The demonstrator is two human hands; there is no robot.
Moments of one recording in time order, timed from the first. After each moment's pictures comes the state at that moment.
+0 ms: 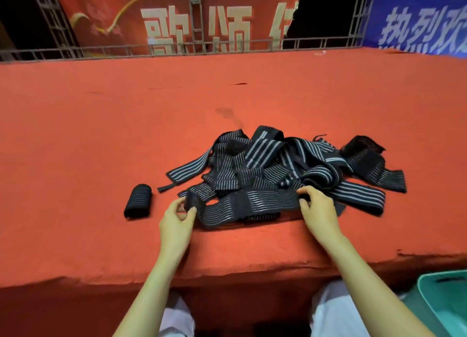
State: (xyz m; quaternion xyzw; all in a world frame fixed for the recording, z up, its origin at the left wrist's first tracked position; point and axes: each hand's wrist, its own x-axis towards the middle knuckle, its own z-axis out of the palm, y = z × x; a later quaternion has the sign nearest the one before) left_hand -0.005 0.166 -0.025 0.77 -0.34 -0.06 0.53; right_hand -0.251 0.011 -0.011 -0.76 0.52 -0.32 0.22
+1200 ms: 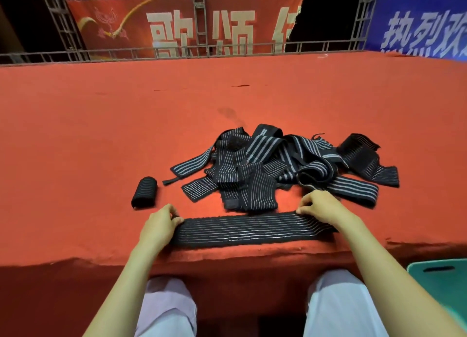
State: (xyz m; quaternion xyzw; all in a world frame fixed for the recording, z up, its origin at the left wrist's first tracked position) left_hand 0.033 0.204 -0.025 0.88 -0.37 -0.12 0.25; right_hand -0.283 0.001 0.006 -0.85 0.49 -0.04 0.20
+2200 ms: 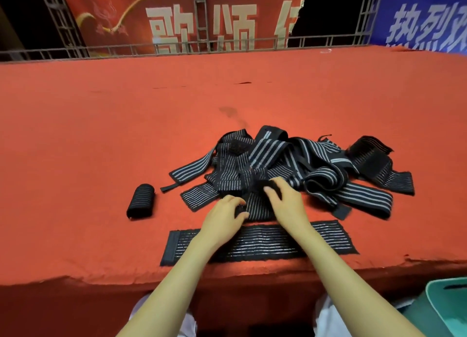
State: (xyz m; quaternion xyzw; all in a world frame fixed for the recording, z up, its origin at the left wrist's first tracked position) left_hand -0.048 0.118 -0.013 0.76 -0.60 -0.09 0.26; right_hand -0.190 0.029 -0.005 -0.77 0.39 -0.41 0.29
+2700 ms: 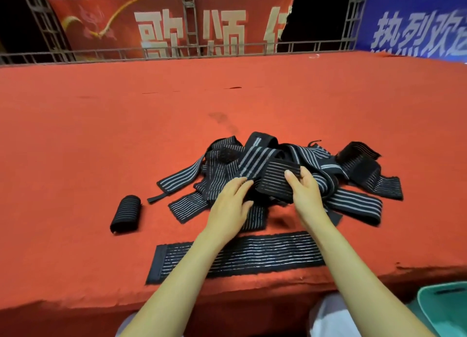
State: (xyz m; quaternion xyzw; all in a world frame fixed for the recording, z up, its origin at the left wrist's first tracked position) left_hand -0.064 0.076 0.003 0.69 -0.64 0.01 0.32; right_hand -0.214 -0.007 0.030 -0.57 0.40 -0.50 0.52
